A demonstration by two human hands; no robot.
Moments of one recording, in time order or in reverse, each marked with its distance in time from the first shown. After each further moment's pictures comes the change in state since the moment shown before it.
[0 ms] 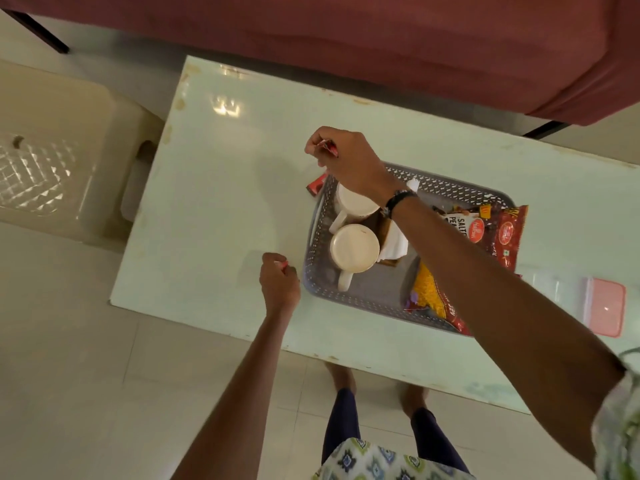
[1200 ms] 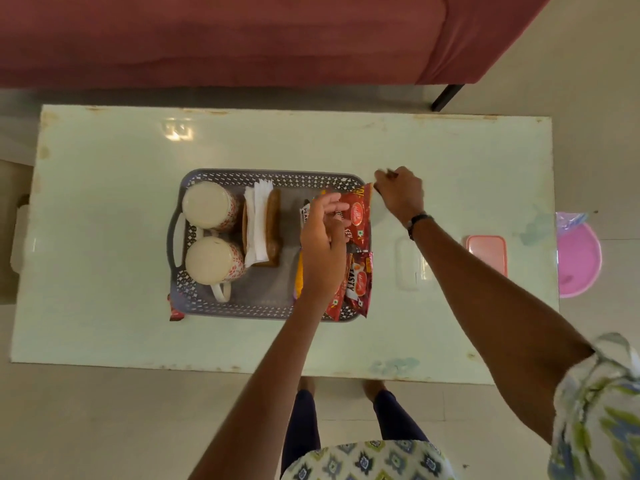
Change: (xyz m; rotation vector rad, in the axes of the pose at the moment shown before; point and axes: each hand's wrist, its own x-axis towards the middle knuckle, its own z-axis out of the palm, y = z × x) left_hand -0.161 0.164 0.193 -0.192 -0.274 0.625; right_hand -0.160 0.219 -0.176 0.065 0.483 0.793
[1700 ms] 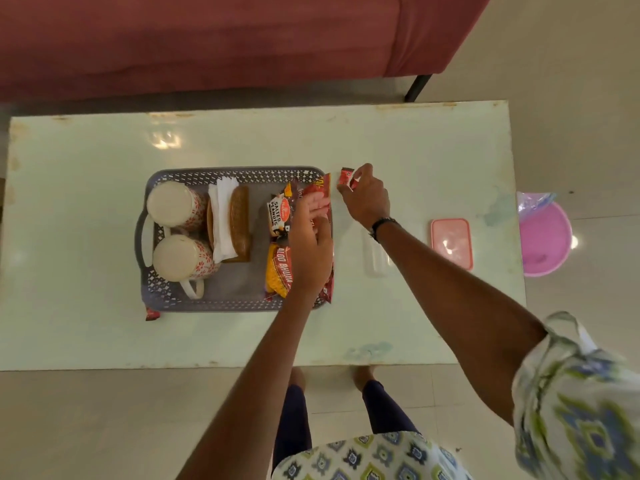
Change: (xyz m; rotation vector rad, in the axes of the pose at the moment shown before) left_hand -0.017 -0.003 0.043 0.093 0.001 0.050; right_hand -0.021 0.028 -0.004 -0.075 -0.040 -0.125
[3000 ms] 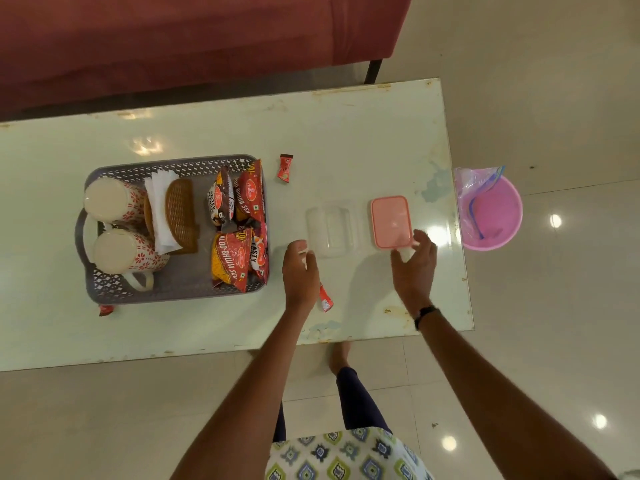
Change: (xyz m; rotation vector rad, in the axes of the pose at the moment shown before) left_hand -0.089 -0.033 0.085 0.200 -0.127 -0.393; right_hand -0.120 0.192 -0.081 0.220 0.297 0.172
